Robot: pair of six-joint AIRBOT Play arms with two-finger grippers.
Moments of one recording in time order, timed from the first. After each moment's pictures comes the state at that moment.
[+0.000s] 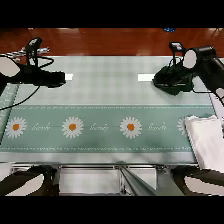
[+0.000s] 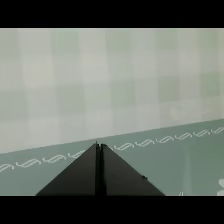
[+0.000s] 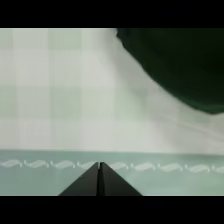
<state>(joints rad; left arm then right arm) -0.09 -1.19 1.15 1.23 -1.00 -1.51 0.21 -1.41 1.37 -1.63 1.20 1.81</state>
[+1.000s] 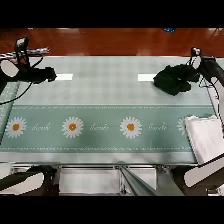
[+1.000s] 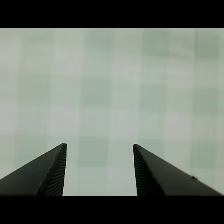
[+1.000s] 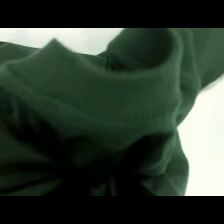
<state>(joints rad) 0.04 -1.30 1.15 1.35 -0.82 -1.52 -0.13 -1.85 1.58 -1.60 0.93 1.77</state>
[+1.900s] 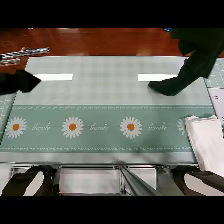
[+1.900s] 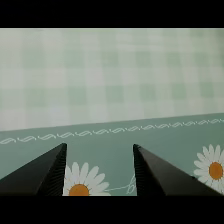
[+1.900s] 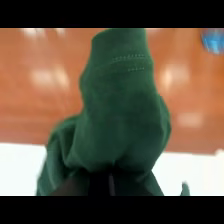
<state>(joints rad) 0.12 -0.74 1.06 1.12 -1.20 -1.41 0.00 -1.23 2.02 -1.41 1.14 1.54</state>
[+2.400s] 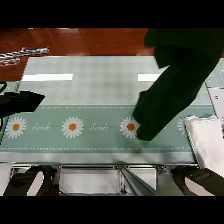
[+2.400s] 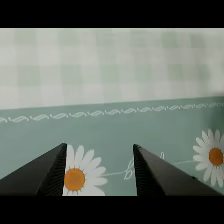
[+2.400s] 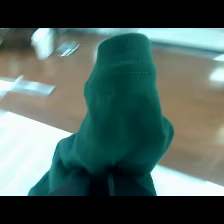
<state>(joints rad) 0.12 -0.54 0.87 1.11 -1.15 -1.40 0.31 -1.11 2.02 -1.40 1.23 1.52</state>
